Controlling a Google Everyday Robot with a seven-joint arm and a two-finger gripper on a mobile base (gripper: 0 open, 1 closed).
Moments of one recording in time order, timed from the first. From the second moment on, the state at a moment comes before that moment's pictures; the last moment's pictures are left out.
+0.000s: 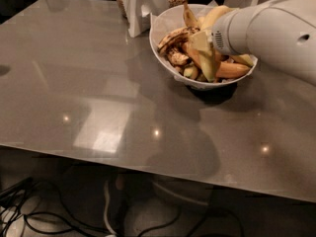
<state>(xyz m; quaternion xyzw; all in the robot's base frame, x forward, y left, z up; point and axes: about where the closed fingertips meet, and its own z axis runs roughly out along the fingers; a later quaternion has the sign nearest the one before) 0.641 -0.145 0.970 -0.20 0.83 0.00 0.53</state>
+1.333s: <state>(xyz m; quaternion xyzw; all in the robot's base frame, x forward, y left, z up) 0.617 -0.127 1.012 -0.24 0.79 -0.02 0.57</state>
